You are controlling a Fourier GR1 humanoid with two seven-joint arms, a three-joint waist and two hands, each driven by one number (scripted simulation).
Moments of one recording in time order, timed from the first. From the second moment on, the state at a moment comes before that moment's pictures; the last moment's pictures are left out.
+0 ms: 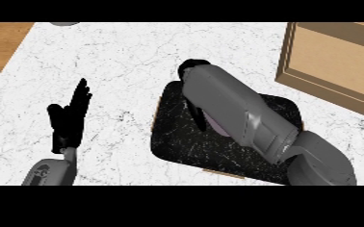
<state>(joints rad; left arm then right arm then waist) -0.13 0.25 -0.08 -1.29 0.12 0.28 0.03 -1.29 -0.02 0.95 -0.44 -0.23 0.77 1.05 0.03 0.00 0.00</state>
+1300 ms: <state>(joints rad) -0.12 0.22 -0.04 -1.29 0.09 0.26 0.01 -1.20 -0.02 0.96 -0.54 0.01 0.71 0.93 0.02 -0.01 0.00</state>
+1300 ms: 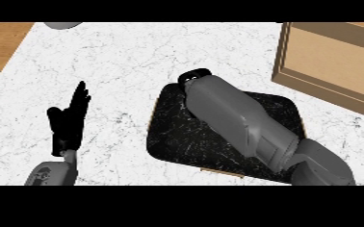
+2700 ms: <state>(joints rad) 0.00 0.25 0.04 -1.33 0.12 0.27 0.00 -0.72 -0.95 0.60 -1.74 0.17 -0.04 0.56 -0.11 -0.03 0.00</state>
